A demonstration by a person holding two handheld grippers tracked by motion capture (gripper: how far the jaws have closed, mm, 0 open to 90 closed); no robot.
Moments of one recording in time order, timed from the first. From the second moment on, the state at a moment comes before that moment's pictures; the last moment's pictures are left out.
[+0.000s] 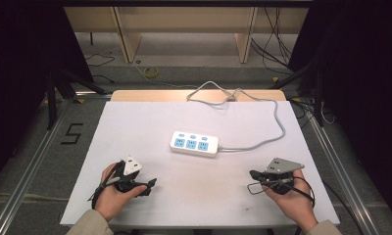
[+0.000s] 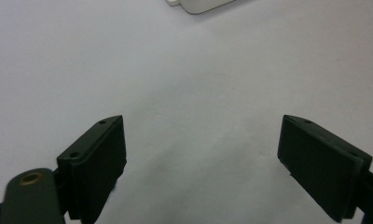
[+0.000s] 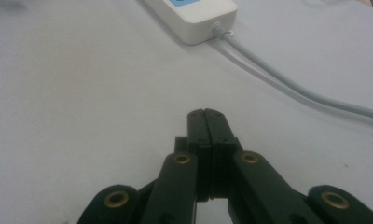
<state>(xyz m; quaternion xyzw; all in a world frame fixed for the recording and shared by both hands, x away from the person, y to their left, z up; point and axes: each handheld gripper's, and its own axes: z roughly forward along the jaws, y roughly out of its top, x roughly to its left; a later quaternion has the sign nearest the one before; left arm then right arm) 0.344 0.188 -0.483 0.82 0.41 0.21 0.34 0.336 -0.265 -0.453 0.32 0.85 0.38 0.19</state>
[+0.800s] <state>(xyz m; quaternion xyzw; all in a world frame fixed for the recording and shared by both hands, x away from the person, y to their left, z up) 0.343 0.186 -0.483 0.82 0.41 0.21 0.34 0.349 -0.245 -0.447 0.31 0.86 0.37 0.18</state>
